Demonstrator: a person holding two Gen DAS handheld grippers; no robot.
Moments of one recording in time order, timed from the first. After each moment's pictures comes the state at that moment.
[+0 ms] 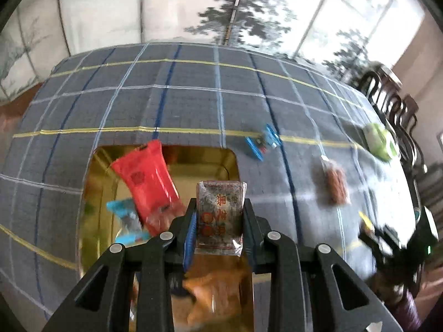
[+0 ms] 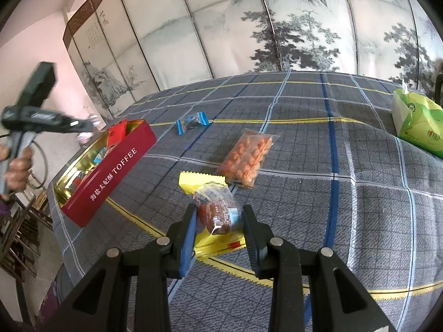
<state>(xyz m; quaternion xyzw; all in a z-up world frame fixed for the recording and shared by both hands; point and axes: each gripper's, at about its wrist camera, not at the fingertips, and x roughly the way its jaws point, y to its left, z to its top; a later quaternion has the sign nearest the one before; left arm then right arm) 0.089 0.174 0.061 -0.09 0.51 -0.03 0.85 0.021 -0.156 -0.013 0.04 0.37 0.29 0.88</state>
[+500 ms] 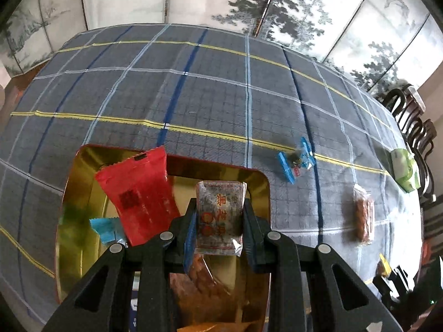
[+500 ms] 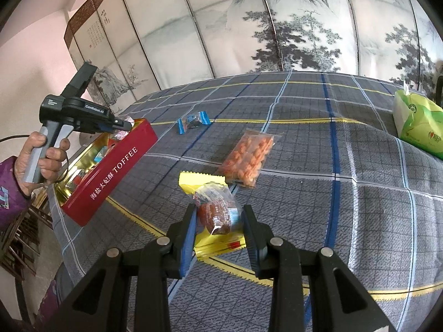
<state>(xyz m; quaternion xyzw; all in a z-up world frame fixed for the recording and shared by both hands) 0.128 0.181 0.022 -0.12 0.53 0.03 0.84 0.021 -0.156 -0.013 0.04 0.37 0.30 0.88</state>
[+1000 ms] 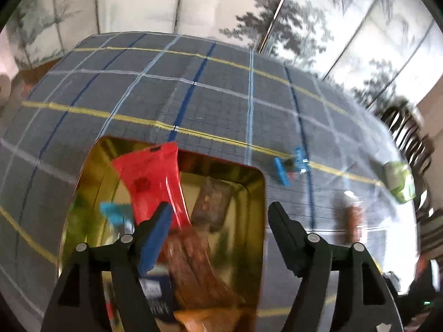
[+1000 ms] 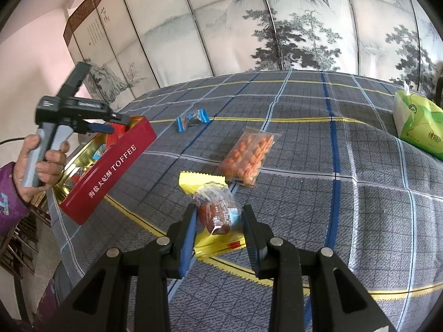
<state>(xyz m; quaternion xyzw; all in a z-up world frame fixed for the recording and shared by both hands) 0.093 0.186 0.041 -0.16 0.49 0.04 0.86 0.021 -0.155 -0.014 0.03 0.37 0.29 0.88</state>
